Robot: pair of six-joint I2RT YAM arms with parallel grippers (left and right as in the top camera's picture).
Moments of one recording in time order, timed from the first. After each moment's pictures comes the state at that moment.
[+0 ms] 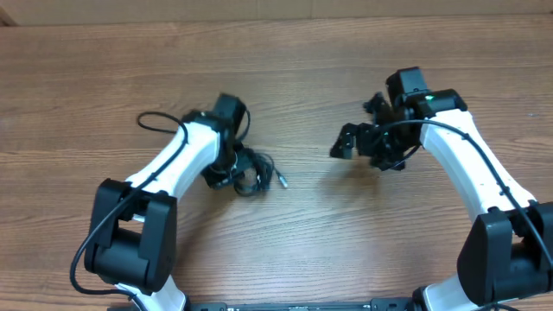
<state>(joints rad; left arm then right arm) -0.30 1.83 1.25 -0.98 0.08 -0.83 0.19 1.71 1.31 -1.05 -0.48 0.21</state>
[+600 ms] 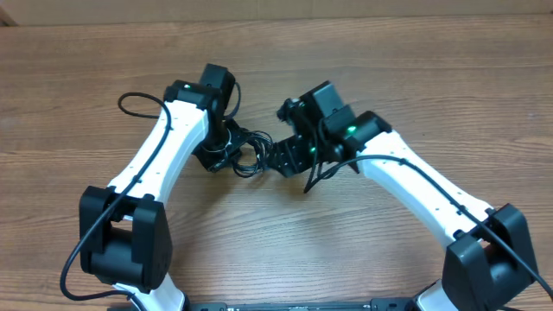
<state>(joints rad) -0.25 1.83 1.45 -1.17 0.17 -0.91 0.59 1.71 1.31 -0.70 -0.37 0.13</state>
